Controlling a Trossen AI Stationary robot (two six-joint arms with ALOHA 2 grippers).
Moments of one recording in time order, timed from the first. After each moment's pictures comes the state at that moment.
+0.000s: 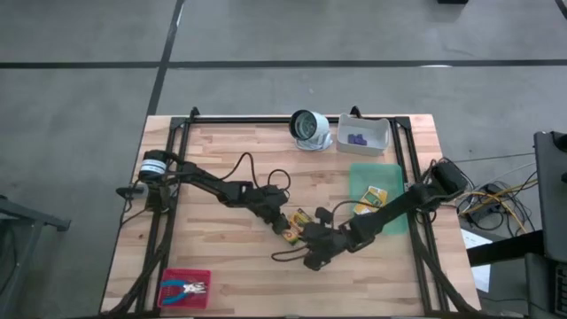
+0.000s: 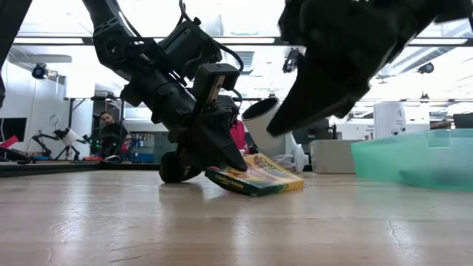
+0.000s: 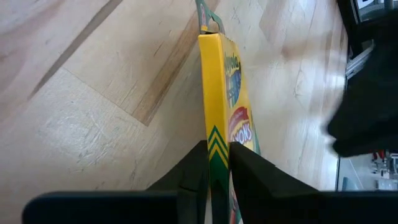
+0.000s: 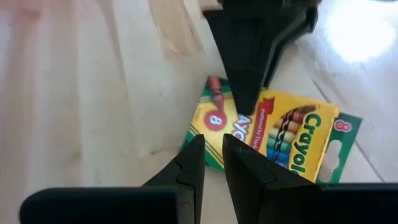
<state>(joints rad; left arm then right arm) -0.05 1.86 0.85 0.34 0.29 -0.90 0.46 1.83 1.00 -0.04 0.48 0.62</state>
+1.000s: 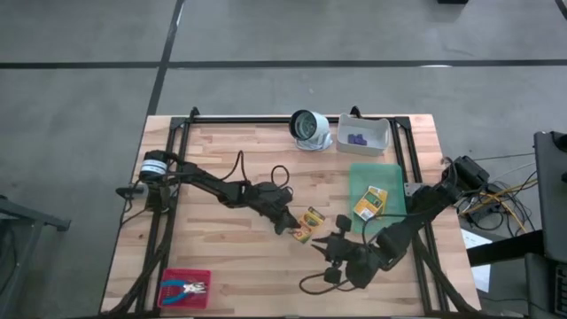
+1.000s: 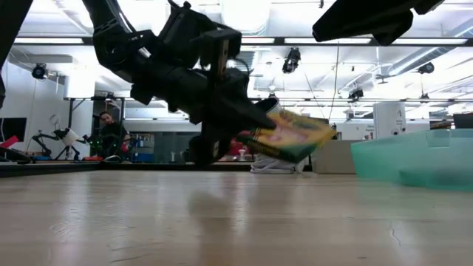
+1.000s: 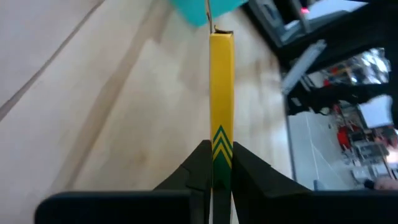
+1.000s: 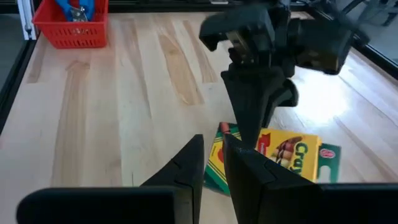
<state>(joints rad) -0.05 1.86 0.85 0.60 0.31 -0.82 0.70 1.65 1.00 -0.14 0.84 0.58</state>
